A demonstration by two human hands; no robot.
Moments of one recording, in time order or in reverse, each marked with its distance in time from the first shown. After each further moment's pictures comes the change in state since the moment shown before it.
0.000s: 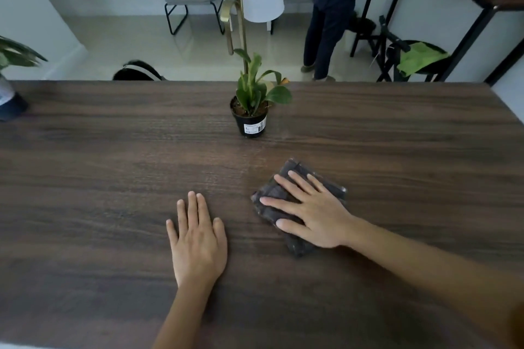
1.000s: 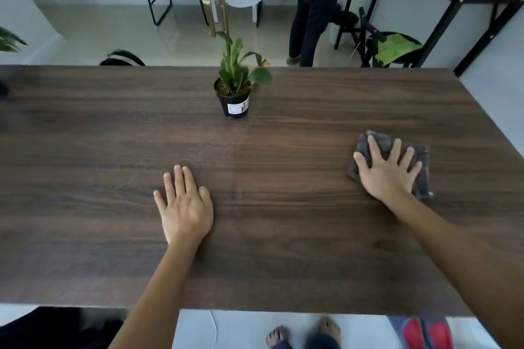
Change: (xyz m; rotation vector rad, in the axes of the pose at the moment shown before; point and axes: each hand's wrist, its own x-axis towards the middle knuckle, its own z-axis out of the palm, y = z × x) left_hand 0.005 0.003 -0.005 0.019 -0.027 -0.021; right_hand -0.094 0.090 -0.020 0.161 0.071 1.154
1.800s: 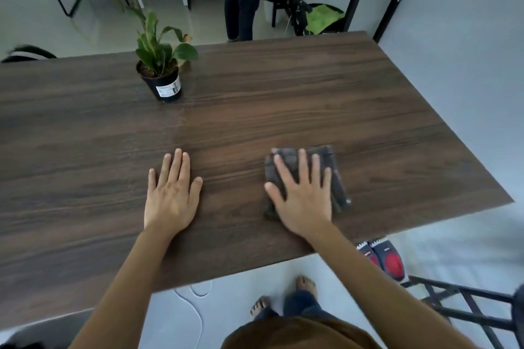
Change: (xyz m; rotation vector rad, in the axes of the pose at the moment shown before) left_hand -0.025 0.038 0.014 0.054 -0.109 0.513; right_hand -0.161 -0.006 0.060 0.002 0.205 -0.201
